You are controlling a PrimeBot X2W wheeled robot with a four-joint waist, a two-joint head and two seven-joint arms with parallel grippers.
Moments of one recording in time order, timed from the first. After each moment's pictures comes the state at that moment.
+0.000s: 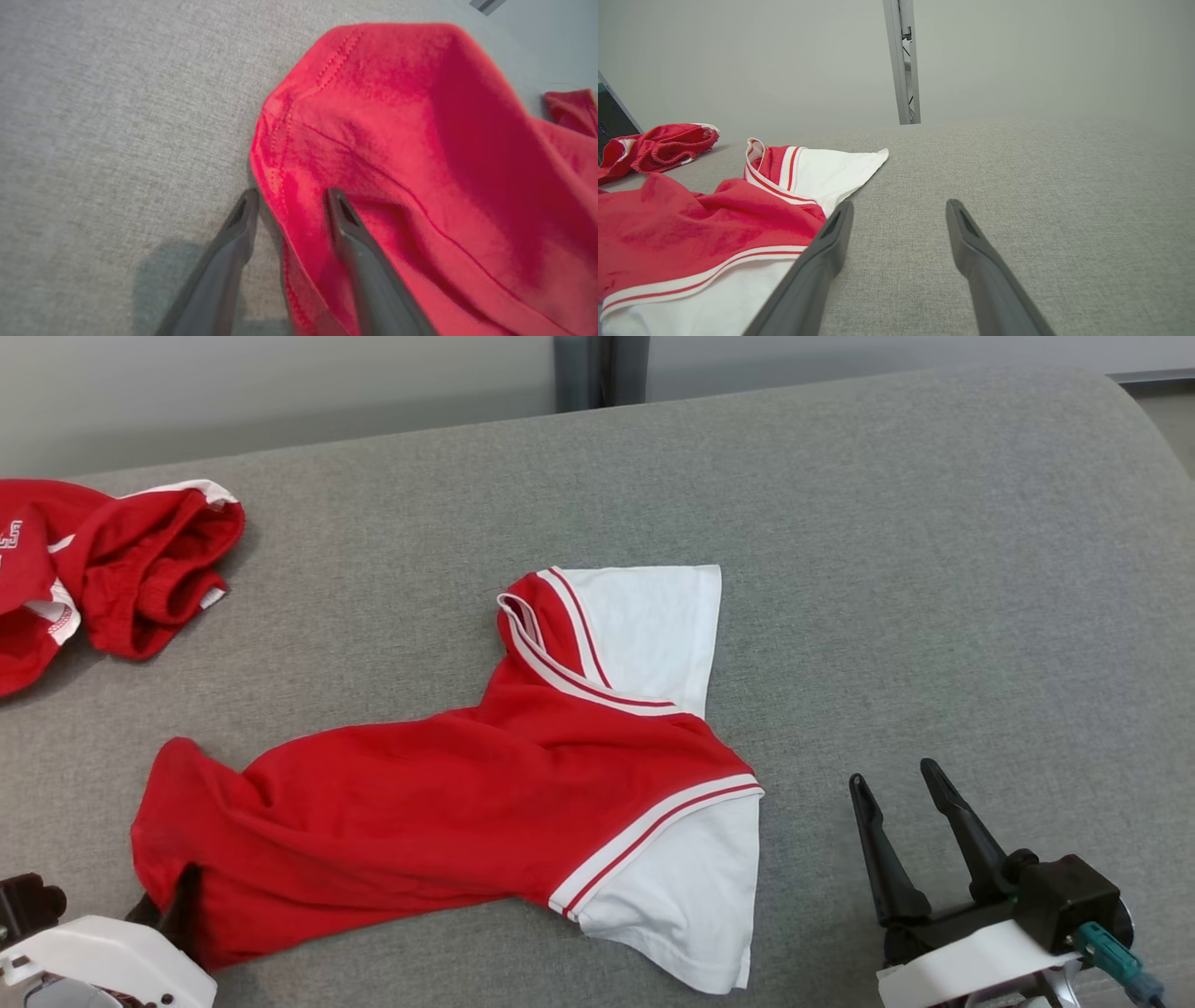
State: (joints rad) left arm -0.07 0.65 -0.49 0.19 -1.29 0.31 -0.07; right arm -0.04 -0.05 0.15 0.15 0.19 0.13 -0.26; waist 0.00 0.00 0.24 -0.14
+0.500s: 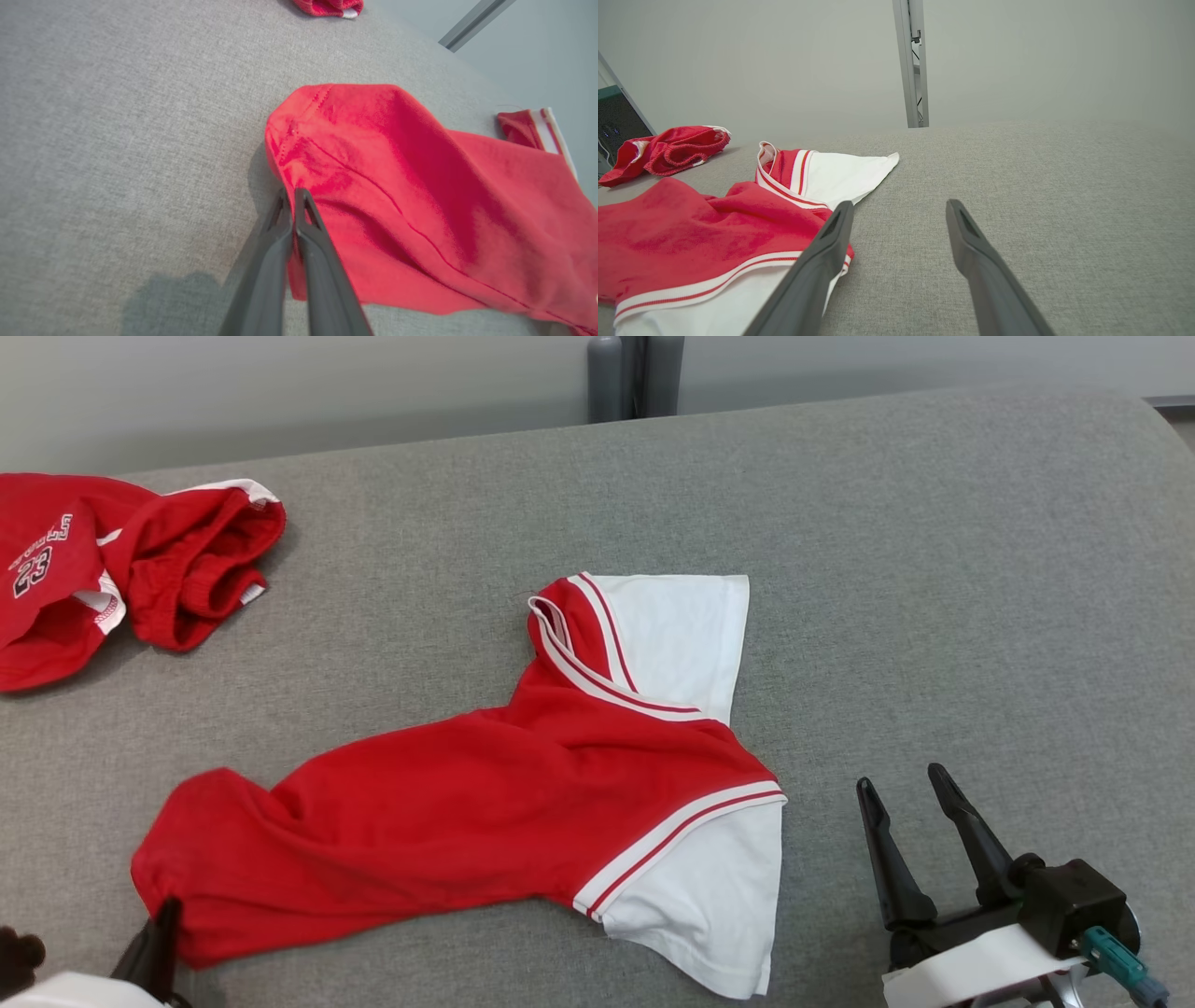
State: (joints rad) left arm 0.06 0.70 -0.43 0.04 -1.31 0.29 -0.15; right arm -0.03 -0.05 0.14 0.15 0.19 0.13 -0.26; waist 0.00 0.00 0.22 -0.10
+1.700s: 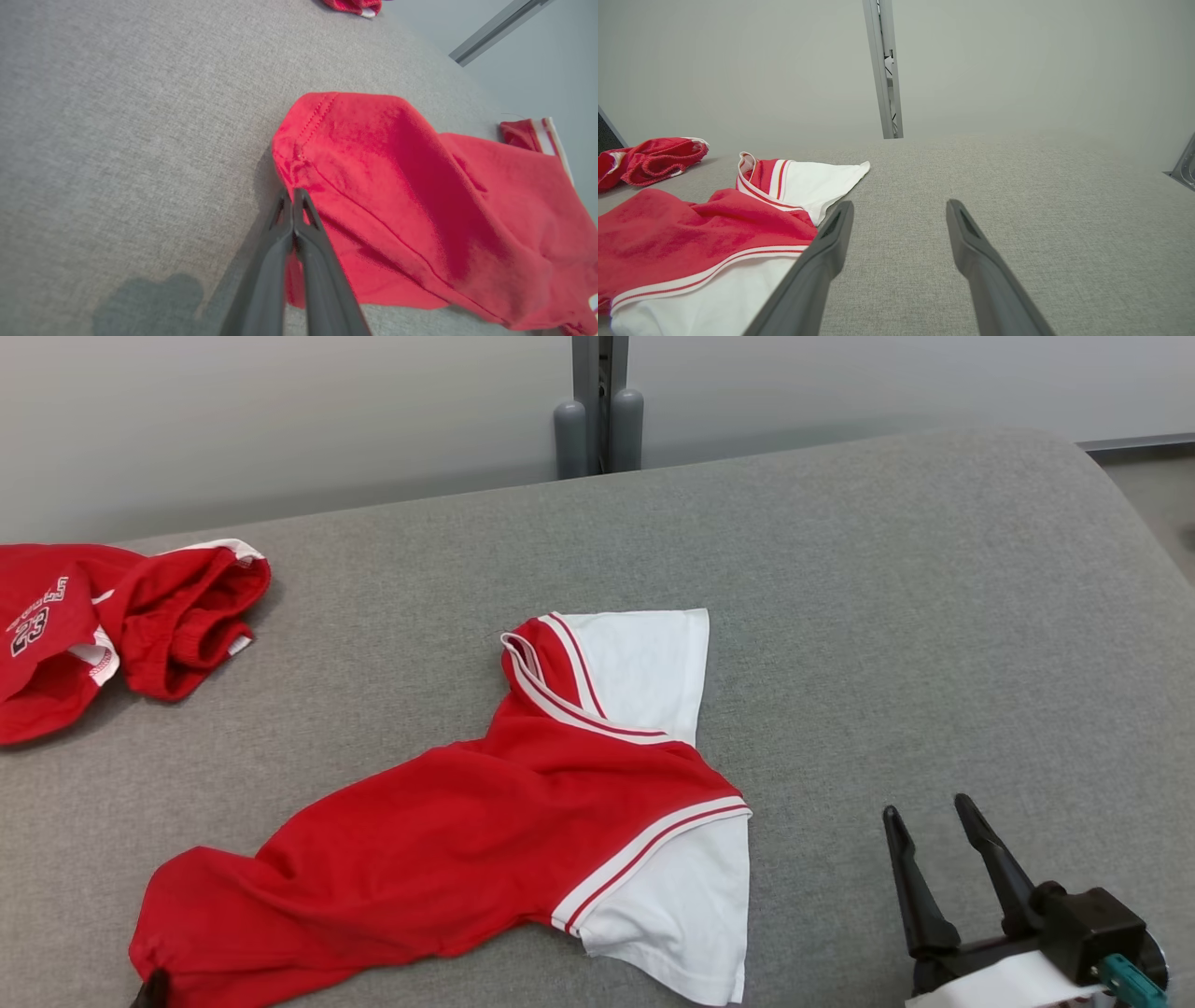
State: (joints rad) left arm 0.14 0.62 -0.40 0.14 -1.35 0.25 -0.21; right arm 0.02 -0.05 0.11 0.16 0.17 0.13 -0.26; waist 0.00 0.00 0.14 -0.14
